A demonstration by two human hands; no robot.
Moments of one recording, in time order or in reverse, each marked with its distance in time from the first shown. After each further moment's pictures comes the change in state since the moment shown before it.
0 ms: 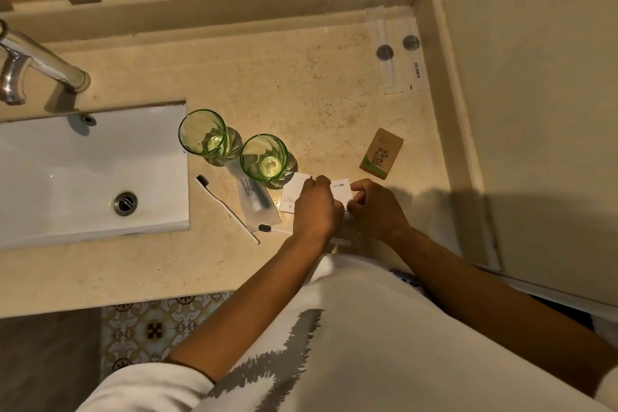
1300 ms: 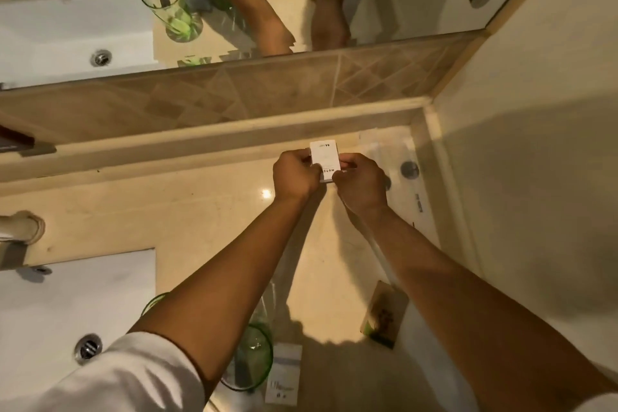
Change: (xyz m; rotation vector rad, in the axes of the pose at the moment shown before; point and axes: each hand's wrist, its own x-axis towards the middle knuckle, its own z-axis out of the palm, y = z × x) left_hand 0.299 0.112 -0.129 -0.395 0.154 -0.038; right_hand 0.283 -0.128 -0.106 0.364 0.334 0.017
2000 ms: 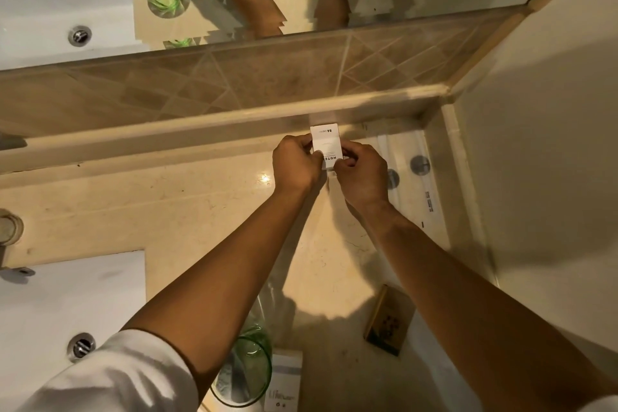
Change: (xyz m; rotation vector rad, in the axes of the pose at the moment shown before) left_hand 0.026 -0.007 0.012 -0.006 0.052 0.083; right_hand 0.018 0.009 0.016 -0.022 0.000 -0.003
